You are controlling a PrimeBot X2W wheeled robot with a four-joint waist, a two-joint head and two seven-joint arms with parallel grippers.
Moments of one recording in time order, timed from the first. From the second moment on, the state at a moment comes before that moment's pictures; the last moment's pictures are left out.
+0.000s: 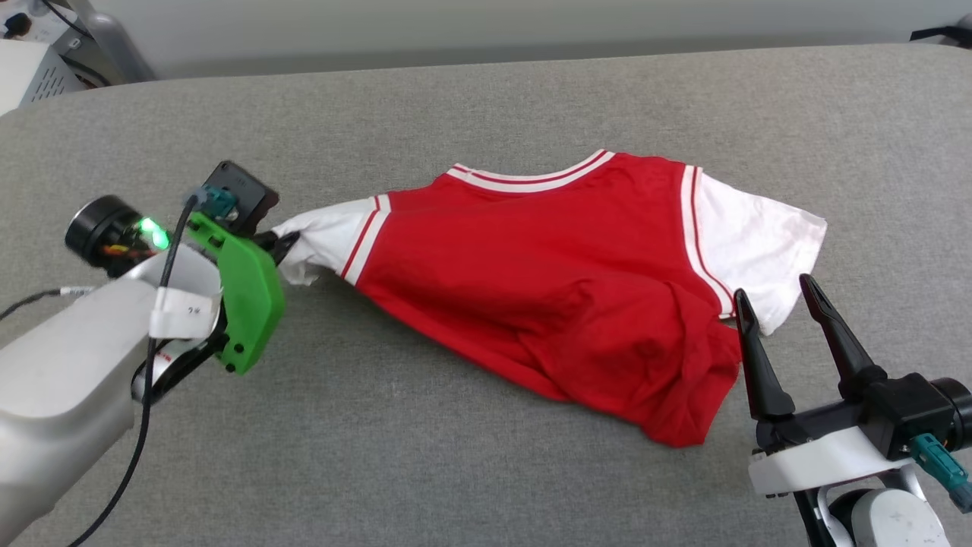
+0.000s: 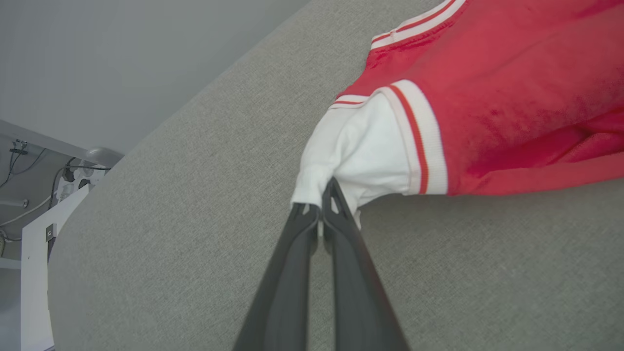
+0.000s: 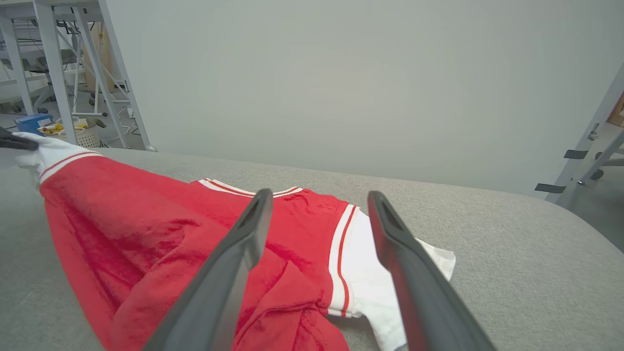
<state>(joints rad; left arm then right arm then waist) -0.97 0.81 -1.20 0.28 -0.89 -0.02 0.20 -0.03 -0.10 0.07 -0.08 0.08 0.13 -0.26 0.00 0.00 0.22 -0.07</state>
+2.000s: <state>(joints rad) -0.30 0.31 -0.33 0.00 -0.31 0.25 -0.26 -0.66 -0.72 0.21 0.33 0.65 0.13 0.90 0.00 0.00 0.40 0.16</state>
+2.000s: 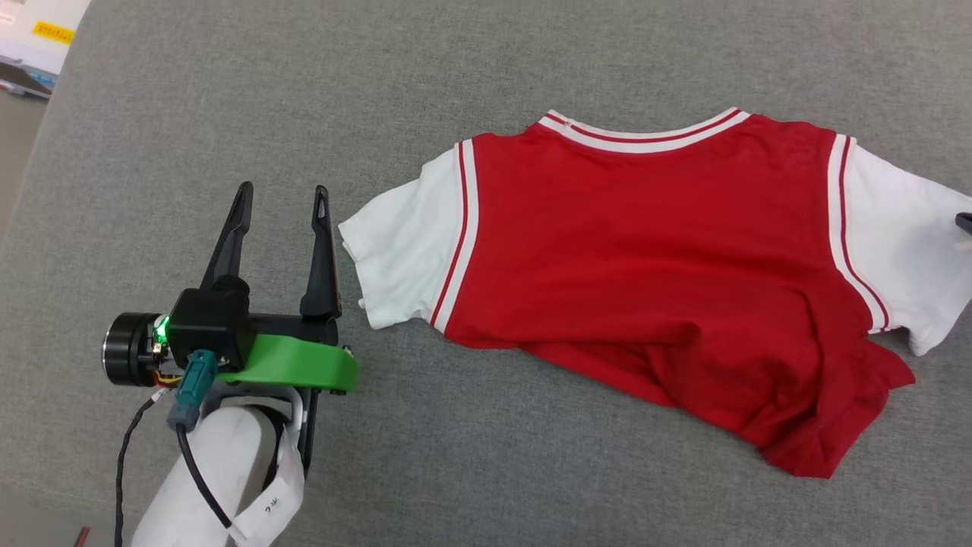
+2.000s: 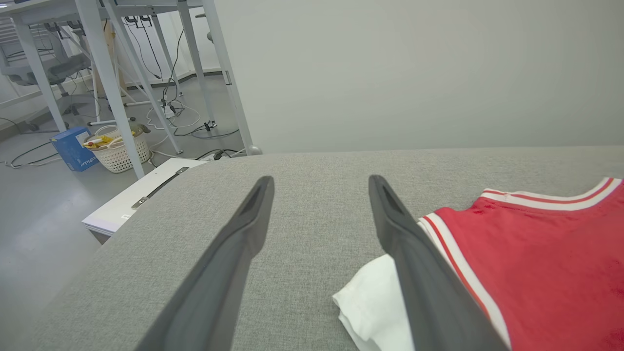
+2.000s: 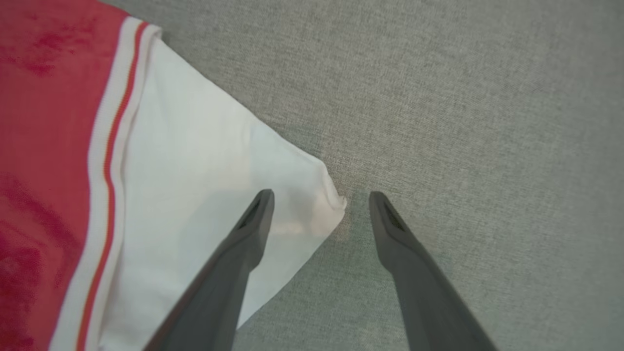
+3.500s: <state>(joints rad) -0.91 0.63 -0.68 0.42 -0.70 -0.13 0.28 -0.43 -0.80 0.27 0.13 0.75 0.13 0.59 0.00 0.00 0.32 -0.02</state>
